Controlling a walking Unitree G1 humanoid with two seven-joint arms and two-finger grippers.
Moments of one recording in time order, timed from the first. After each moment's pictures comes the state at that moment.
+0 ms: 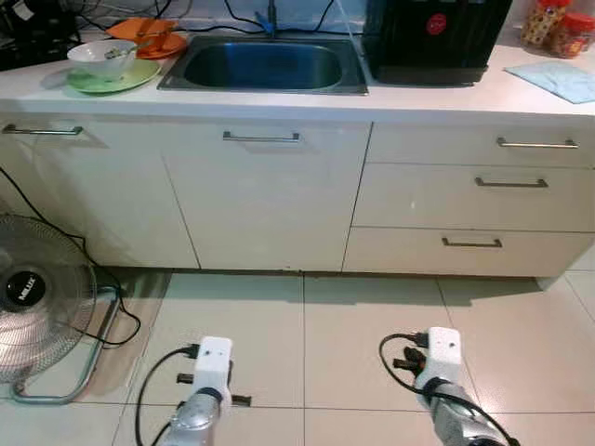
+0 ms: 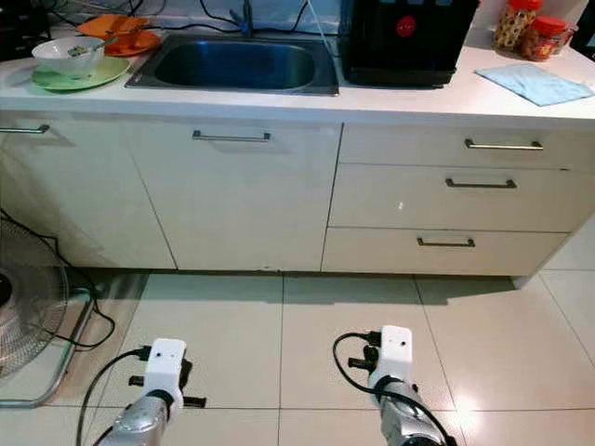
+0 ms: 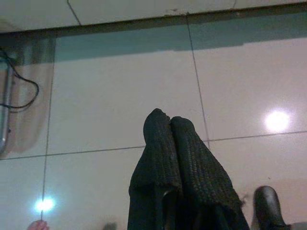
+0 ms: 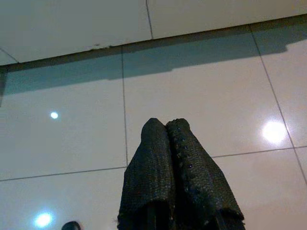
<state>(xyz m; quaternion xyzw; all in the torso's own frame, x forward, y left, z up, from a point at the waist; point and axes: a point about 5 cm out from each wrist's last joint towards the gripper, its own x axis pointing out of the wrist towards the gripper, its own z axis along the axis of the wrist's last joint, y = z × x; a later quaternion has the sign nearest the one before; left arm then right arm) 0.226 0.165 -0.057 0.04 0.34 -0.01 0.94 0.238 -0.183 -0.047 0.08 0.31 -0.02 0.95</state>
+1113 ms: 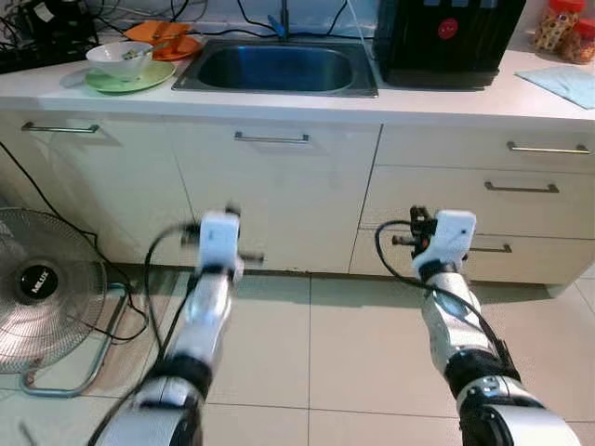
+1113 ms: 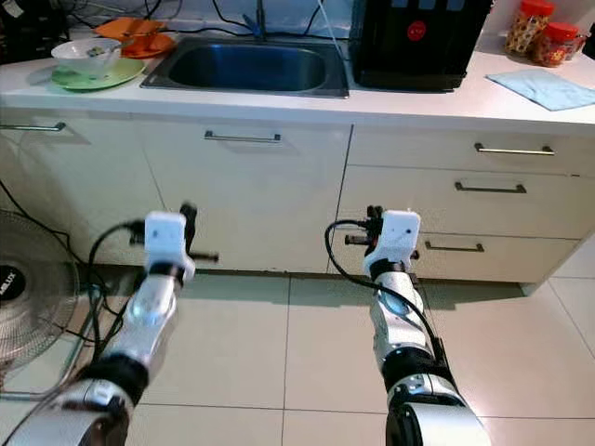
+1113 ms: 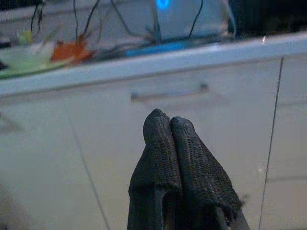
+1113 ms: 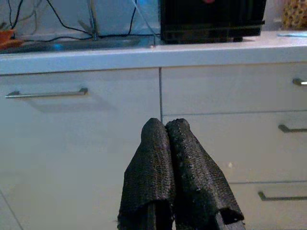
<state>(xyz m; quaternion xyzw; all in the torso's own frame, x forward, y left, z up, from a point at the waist) 0.346 0.138 0.103 0.06 -0.08 -0.01 0.99 0.347 -0.168 0.098 0.02 -0.05 -0.01 1.00</state>
